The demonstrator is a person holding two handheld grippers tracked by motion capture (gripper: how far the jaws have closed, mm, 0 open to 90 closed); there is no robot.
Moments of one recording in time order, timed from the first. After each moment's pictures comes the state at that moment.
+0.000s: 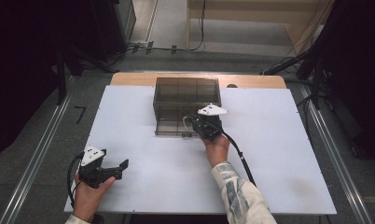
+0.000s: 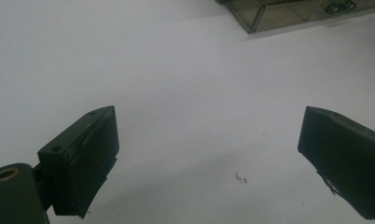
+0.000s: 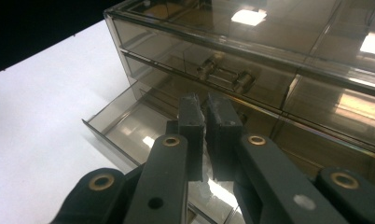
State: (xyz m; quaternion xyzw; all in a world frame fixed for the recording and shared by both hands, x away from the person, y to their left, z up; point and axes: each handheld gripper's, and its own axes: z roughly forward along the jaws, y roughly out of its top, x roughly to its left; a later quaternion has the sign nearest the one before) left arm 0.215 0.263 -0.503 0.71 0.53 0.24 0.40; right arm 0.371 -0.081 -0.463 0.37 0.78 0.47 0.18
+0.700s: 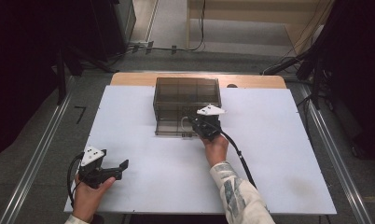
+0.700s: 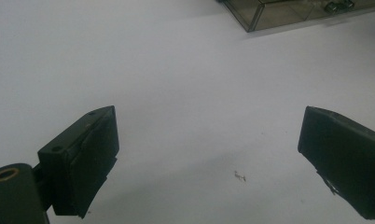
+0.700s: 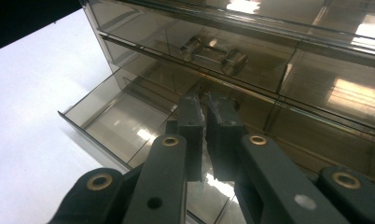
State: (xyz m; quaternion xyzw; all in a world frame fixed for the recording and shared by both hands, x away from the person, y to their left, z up) left arm 0.215 0.264 -0.503 0.71 0.53 0.23 0.40; right arm 0.378 -0.080 -0.473 0.39 0.78 0.45 0.18
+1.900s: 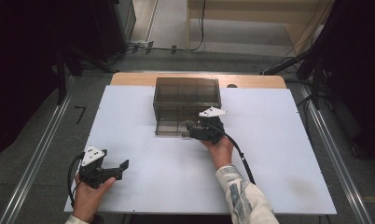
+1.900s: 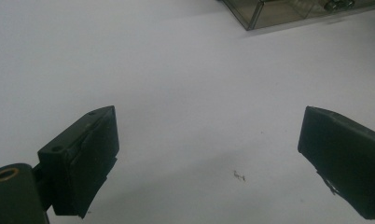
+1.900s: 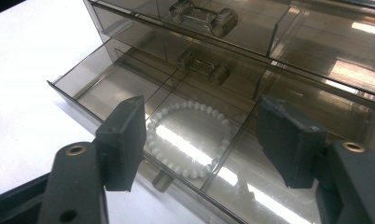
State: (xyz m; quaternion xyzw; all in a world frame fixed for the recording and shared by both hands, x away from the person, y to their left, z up) left arm 0.214 0.263 -0.504 0.71 0.53 0.23 0.40; right arm 0.374 -0.089 -0.476 0.39 0.80 0.42 0.17
